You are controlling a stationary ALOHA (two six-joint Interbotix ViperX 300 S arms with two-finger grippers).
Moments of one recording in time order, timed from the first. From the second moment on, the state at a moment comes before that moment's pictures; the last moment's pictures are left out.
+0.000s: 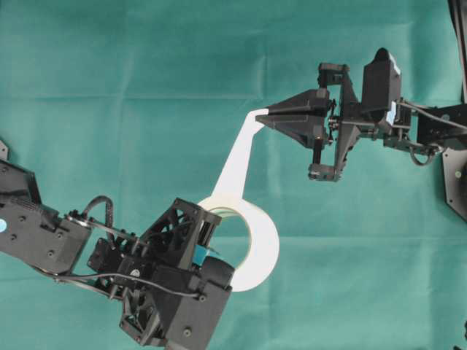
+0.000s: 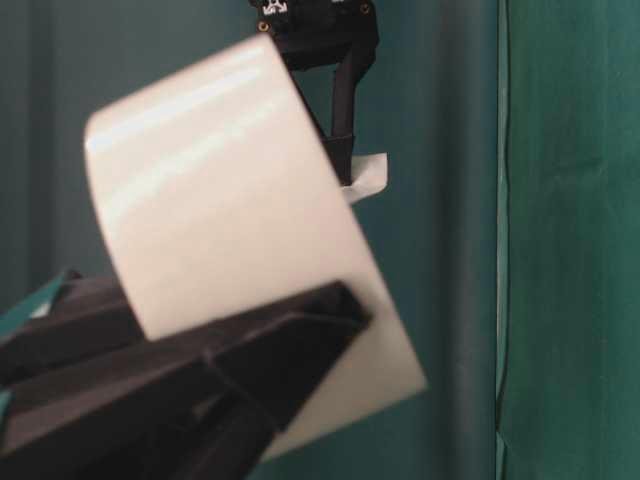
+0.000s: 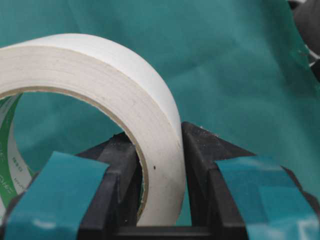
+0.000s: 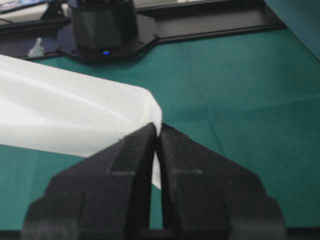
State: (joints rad) left arm -0.39 -0.03 0.19 0.10 0.61 0.06; right arm -0.10 -0.19 0.96 0.13 -0.66 0.14
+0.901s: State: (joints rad) left arm -0.40 -0.19 0.28 0.10 0.25 0.17; right arm -0.11 -0.08 0.94 0.13 -0.67 0.16
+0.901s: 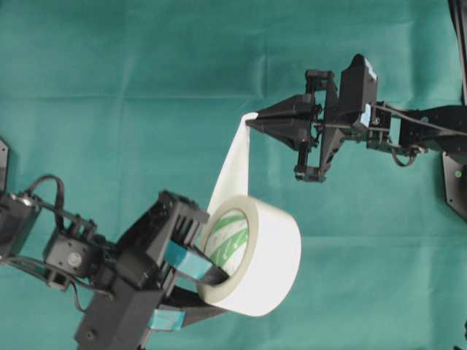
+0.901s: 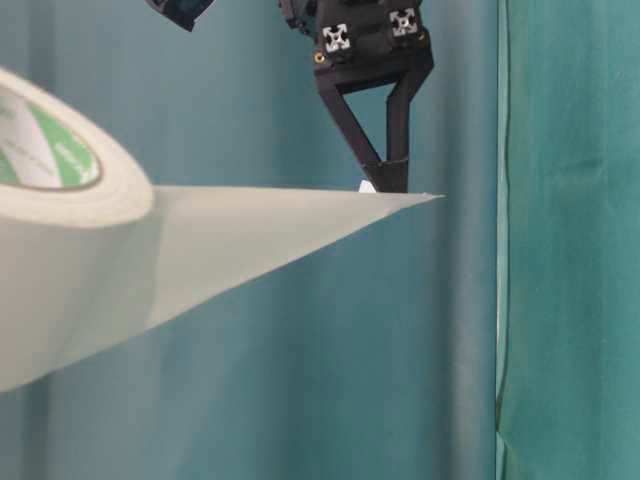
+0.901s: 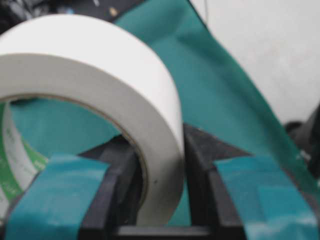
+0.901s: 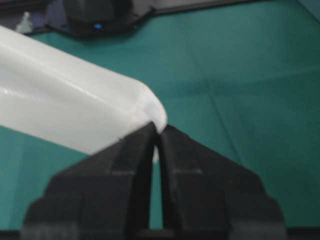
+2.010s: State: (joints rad) left arm -0.31 -0.32 0.42 0.09 -0.01 0.29; right arm -0.16 -0.03 0.94 0.14 -0.63 0.18
